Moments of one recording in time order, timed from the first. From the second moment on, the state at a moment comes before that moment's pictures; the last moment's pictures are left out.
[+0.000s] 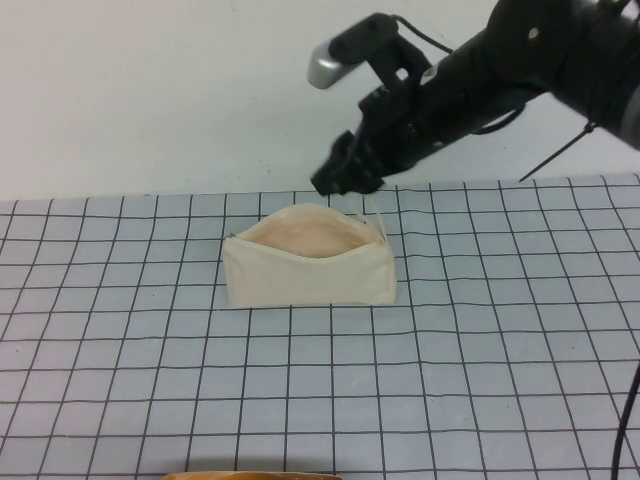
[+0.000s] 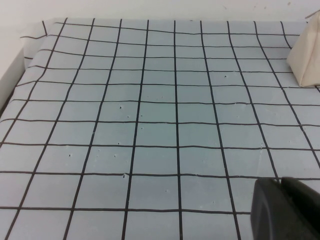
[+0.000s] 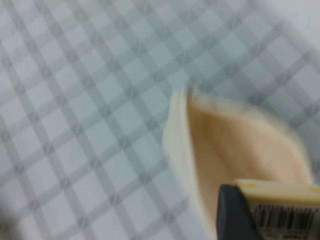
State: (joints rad) right arm 0.49 2.04 -1.96 0.50 0.91 -0.64; left arm 0.05 -0.01 0.02 -0.12 0.37 0.05
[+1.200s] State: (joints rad) right arm 0.43 1.79 -1.89 0.68 0.98 -0.71; left arm 0.05 -0.01 0.02 -0.12 0.37 0.05
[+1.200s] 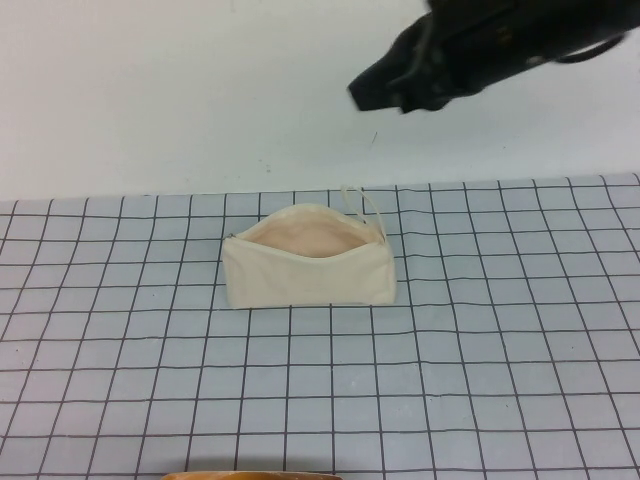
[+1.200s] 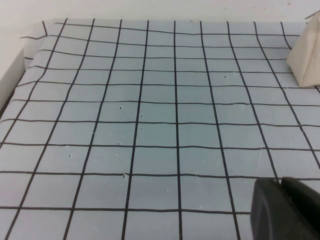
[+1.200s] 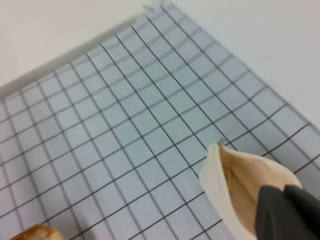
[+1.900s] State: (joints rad) right arm 0.43 0.66 -0.79 0.61 0.47 -0.80; left arm 0.05 -0.01 0.02 -0.12 0.37 0.05
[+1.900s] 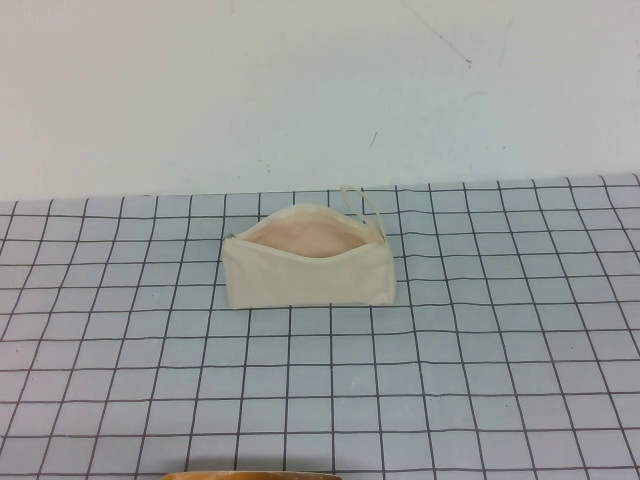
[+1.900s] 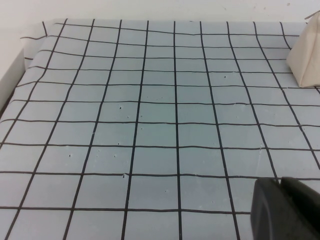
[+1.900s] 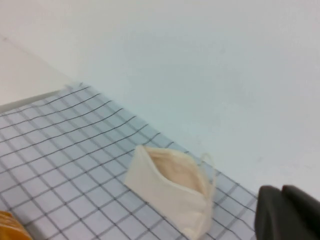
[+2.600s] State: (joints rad) right arm 0.41 0.13 0.02 0.58 -0.16 -0.84; left arm 0.05 -0.01 0.02 -0.12 0.37 0.05
